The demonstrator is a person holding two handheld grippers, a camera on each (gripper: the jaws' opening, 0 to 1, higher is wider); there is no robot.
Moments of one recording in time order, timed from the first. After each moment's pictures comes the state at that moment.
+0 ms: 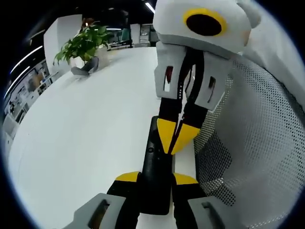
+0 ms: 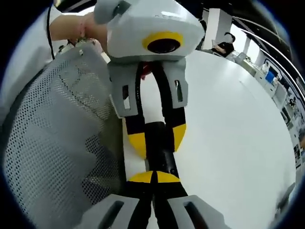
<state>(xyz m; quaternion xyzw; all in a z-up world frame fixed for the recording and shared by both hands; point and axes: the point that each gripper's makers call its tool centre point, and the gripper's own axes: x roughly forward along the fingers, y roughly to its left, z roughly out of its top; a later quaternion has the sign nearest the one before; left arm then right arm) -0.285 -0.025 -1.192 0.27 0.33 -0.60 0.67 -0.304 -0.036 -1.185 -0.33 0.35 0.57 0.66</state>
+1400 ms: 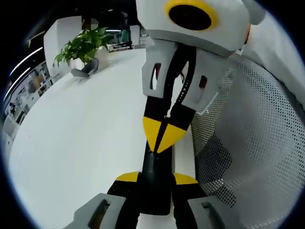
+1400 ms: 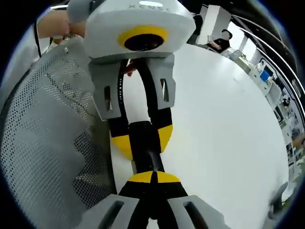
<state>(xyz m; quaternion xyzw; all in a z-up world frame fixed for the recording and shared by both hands) -0.288 -0.025 -1.192 0.27 0.32 -0.61 0.68 -0.286 -0.040 -1.184 -0.35 0.35 0.54 0.68</state>
